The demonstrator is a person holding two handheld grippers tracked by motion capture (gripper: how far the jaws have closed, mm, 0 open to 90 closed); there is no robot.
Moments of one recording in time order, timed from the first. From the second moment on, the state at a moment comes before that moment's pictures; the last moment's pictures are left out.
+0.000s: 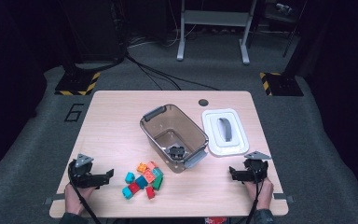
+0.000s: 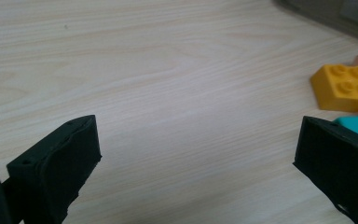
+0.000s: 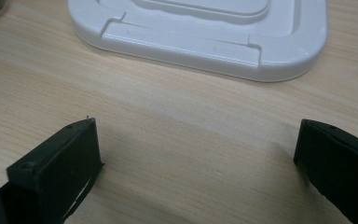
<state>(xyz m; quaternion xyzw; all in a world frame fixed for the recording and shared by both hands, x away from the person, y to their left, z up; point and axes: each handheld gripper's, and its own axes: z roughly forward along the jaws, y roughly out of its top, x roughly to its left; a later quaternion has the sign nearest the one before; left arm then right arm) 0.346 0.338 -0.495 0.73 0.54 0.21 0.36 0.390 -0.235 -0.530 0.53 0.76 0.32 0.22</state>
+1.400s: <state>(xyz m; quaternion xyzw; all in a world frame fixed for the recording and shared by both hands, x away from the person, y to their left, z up) 0.346 0.284 -0.505 0.79 0.48 0.14 0.34 0.390 -0.234 -0.530 0.53 0.76 0.32 0.22</state>
